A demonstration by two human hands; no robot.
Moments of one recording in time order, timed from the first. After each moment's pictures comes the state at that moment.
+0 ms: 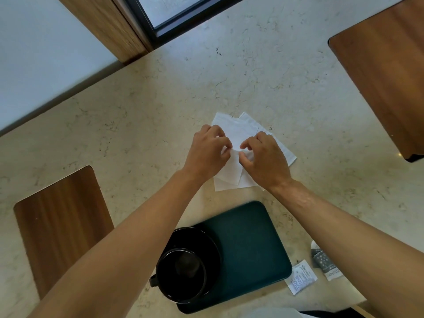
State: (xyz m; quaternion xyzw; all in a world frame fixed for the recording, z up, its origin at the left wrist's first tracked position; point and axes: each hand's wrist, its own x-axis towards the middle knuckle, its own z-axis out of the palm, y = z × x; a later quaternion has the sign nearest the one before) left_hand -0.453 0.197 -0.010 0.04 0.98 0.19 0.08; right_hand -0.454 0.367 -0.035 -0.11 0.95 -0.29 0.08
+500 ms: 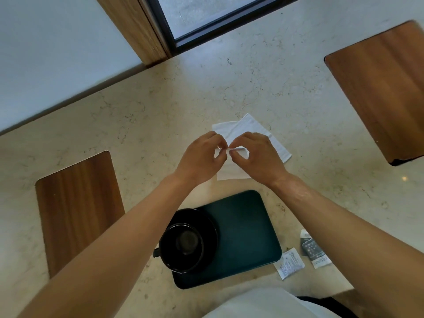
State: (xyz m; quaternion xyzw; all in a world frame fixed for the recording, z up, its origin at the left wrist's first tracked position) left_hand -0.402 0.190 0.053 0.02 0.95 0.29 0.06; right_hand -0.439 0.366 0.010 -0.23 0.89 -0.38 0.09
